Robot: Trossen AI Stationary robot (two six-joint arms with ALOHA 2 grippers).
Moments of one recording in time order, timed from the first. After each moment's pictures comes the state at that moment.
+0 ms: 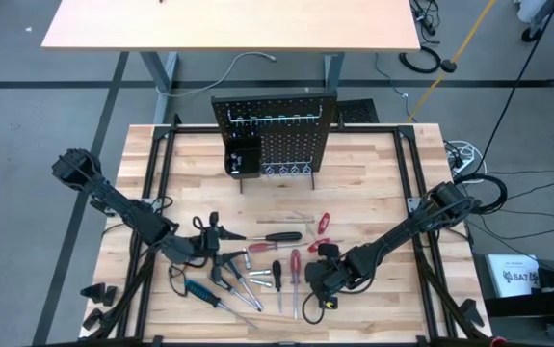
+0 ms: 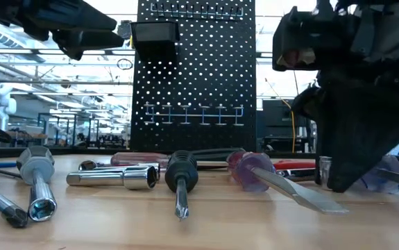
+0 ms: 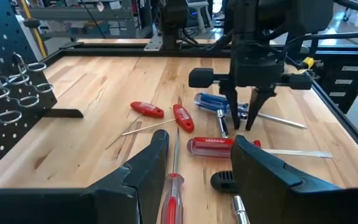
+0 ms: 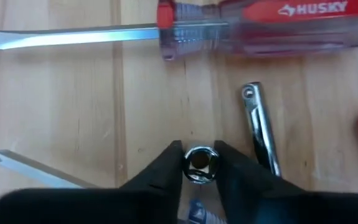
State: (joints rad) left arm -0.62 1.25 0.46 0.47 -0.66 -0.20; right arm 0.54 1.89 1.11 -0.38 0.18 0.61
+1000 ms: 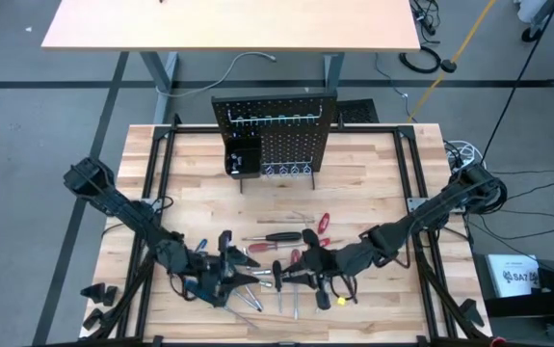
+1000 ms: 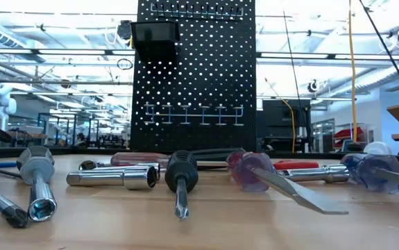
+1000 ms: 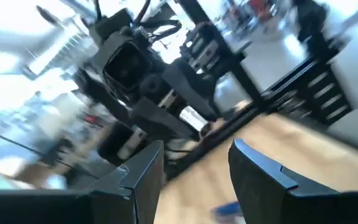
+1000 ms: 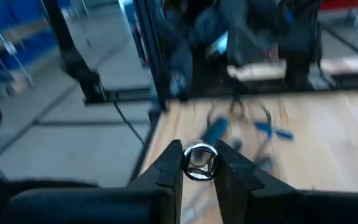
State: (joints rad) left arm -0.67 1.47 0.68 0.90 -0.52 0.78; right arm 0.51 1.59 1.11 0.27 0.29 0.29
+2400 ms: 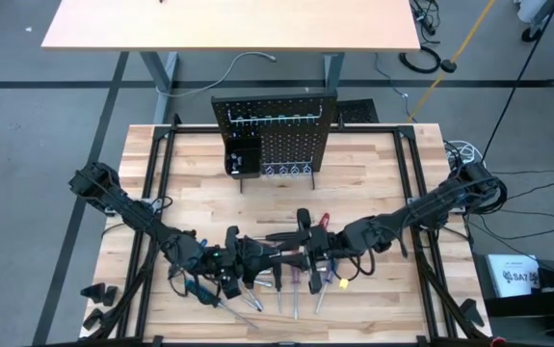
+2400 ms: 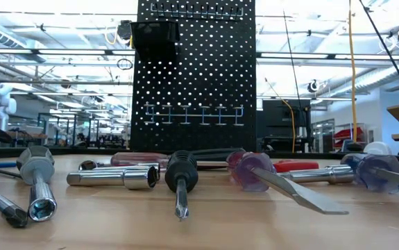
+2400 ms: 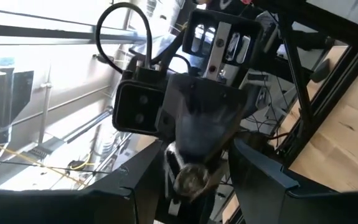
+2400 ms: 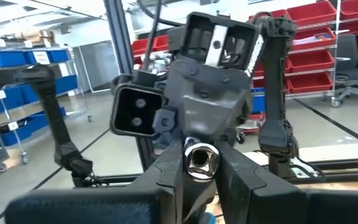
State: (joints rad) left arm -0.58 1.53 0.92 0.86 -0.58 1.32; right arm 0.42 1.59 1.11 0.61 0.29 0.17
